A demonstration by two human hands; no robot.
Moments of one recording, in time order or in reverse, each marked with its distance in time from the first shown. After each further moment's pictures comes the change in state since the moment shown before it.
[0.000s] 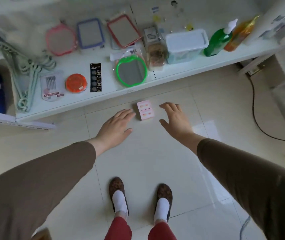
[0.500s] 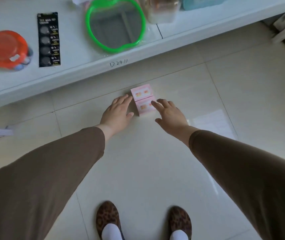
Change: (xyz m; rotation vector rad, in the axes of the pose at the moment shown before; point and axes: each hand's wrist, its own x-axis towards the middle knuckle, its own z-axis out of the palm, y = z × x) left_hand 0.162 -0.120 0.217 -0.078 -0.005 -0.169; right_hand 0.106 0.119 0.241 -0.140 -0.179 0.046
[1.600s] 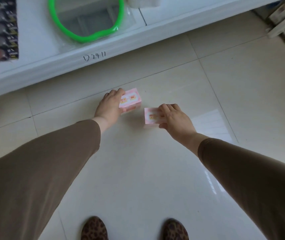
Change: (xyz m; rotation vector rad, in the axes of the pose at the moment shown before) left_hand 0.062 0.006 0.028 -0.046 0.061 -0.021; right_hand -0.010 0.062 0.020 0.004 0.113 -0.011
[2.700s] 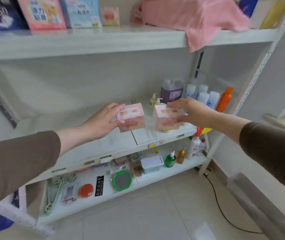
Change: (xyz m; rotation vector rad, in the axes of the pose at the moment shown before) left_hand -0.347 0.430 -0.774 0.118 0.396 0.408; right_hand -0.270 -0.218 -0.912 -0.148 0.332 -0.244
